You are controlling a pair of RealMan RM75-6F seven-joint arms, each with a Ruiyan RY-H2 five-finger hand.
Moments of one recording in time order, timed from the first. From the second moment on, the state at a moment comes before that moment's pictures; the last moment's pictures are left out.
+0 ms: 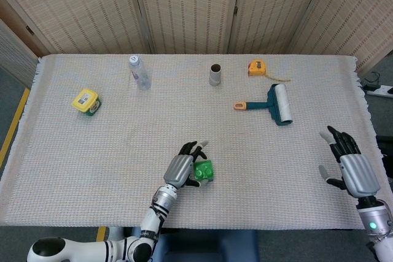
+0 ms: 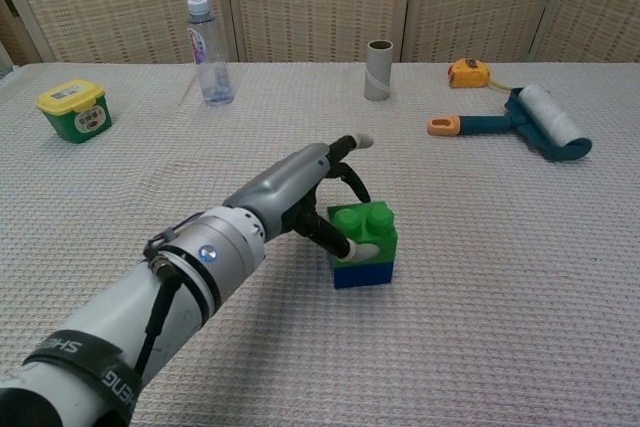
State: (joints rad) left arm -0.72 -2.08 -0.29 -1.34 1.12 1.07 0.23; right arm 0.17 -1.11 0.06 -1.54 -1.54 1.41 0.22
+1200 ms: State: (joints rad) left arm -0.66 -2.02 -0.28 -1.42 1.18 1.17 0.21; right arm 0.22 -1.16 0.05 -1.53 -1.57 1.34 0.21
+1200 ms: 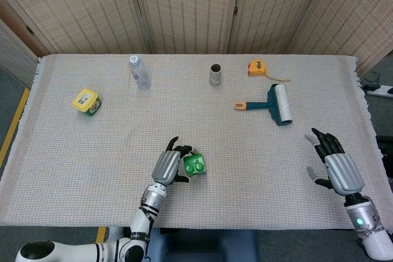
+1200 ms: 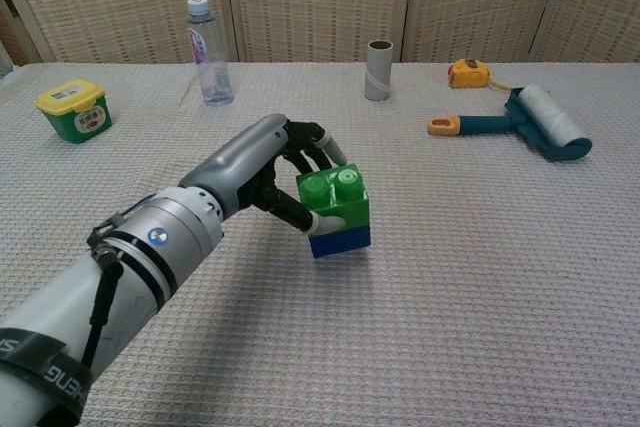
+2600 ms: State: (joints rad) left arm -0.65 -1.89 -0.37 -1.58 1.14 1.18 0.15; right arm 0.72 -1.56 -0.07 -0.98 -1.76 1.07 1.67
